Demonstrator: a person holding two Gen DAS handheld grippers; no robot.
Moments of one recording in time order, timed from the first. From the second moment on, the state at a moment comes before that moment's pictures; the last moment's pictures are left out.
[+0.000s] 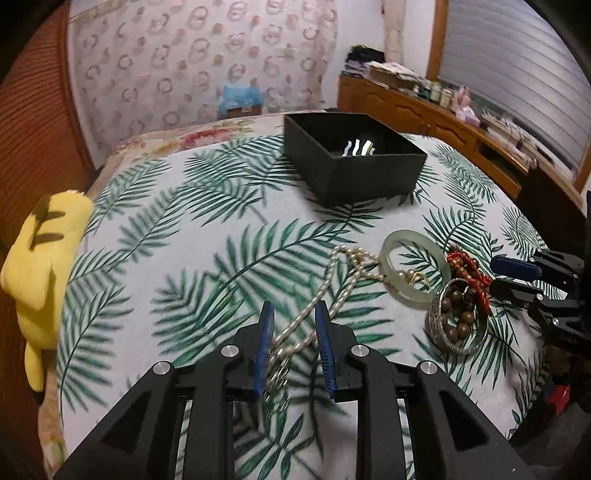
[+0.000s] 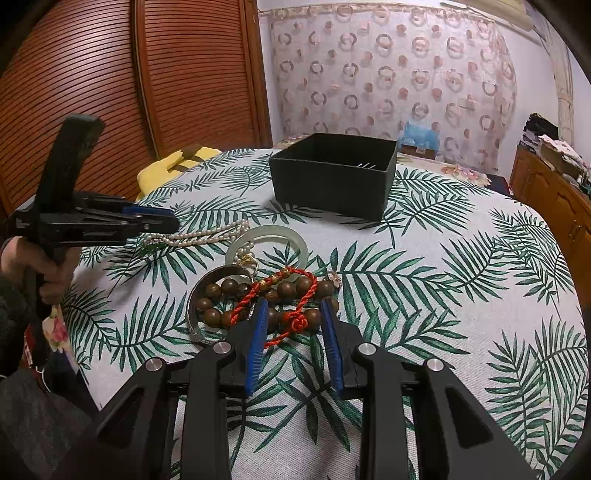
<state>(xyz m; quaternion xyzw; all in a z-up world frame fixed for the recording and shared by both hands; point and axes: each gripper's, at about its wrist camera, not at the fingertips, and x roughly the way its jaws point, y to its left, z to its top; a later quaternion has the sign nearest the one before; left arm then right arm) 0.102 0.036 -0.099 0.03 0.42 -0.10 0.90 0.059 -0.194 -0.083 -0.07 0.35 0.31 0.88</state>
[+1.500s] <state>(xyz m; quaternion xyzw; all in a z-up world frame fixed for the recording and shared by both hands) 0.092 0.024 0.022 0.00 0.27 -0.12 0.96 0.053 -0.164 -0.073 -0.12 0.38 0.34 0.85</state>
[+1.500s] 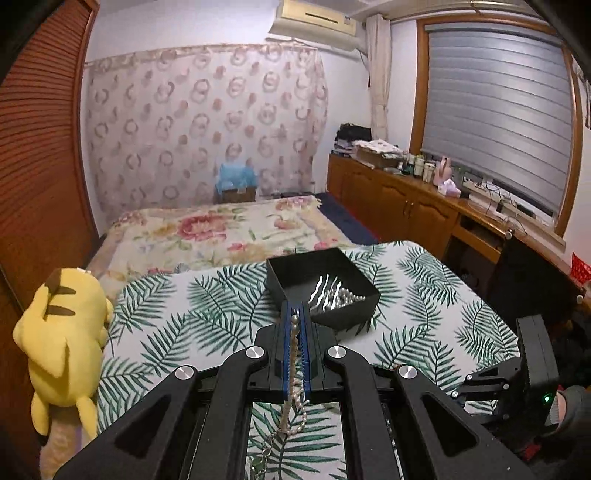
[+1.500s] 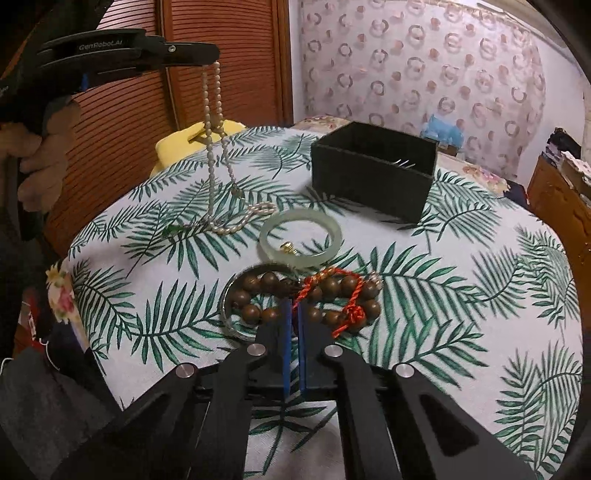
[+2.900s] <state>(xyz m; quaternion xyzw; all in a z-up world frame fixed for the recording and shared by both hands) 0.203 -0.022 0.117 0.03 0.20 -0.14 0.97 0.209 -0.159 -0.003 -0.10 0.30 0.35 0.88</state>
